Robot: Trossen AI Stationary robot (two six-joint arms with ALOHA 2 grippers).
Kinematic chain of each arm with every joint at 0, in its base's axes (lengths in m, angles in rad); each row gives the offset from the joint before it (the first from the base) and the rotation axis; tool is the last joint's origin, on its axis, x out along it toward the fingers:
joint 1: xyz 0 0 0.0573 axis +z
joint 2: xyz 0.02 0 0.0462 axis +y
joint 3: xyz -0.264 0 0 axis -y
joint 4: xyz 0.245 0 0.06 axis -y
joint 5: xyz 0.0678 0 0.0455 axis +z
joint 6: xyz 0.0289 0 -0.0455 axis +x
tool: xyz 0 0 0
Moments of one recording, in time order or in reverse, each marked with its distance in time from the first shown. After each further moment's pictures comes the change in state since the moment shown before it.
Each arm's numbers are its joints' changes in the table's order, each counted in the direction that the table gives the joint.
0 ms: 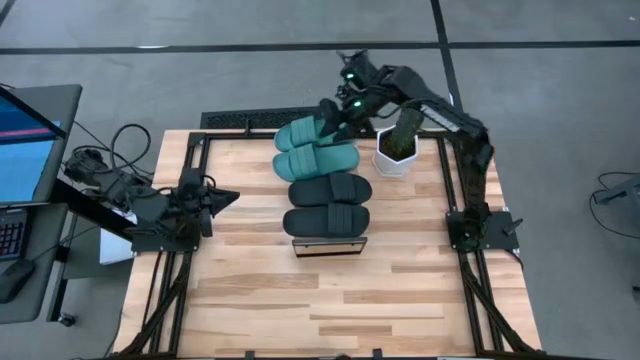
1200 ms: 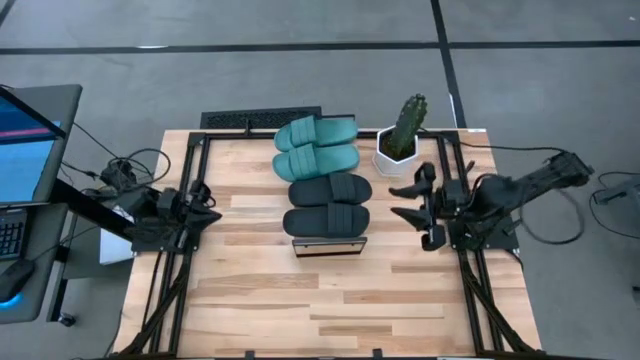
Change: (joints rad) left arm -0.168 -0.658 -0.661 0.702 -0.203 0.675; right arm 0.960 -1.158 -1.458 1.462 -1.052 -0.916
